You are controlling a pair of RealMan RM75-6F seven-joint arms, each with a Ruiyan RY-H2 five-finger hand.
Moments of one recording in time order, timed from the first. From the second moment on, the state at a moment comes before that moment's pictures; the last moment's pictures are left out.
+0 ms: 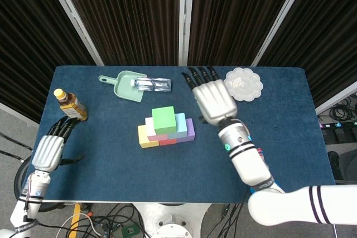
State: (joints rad) left arm -0.26 -1.31 -0.06 -1.50 1.52 1.40 -0.09; right arm 1.23 -1.01 0.33 -2.21 -0.34 1.26 -0.88
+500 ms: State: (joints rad) left arm -0.24 -1.29 -0.06 -1.59 1.50 1.43 0.14; right arm 0.43 -1.01 -0.11 -1.91 -1.35 1.67 -0.36
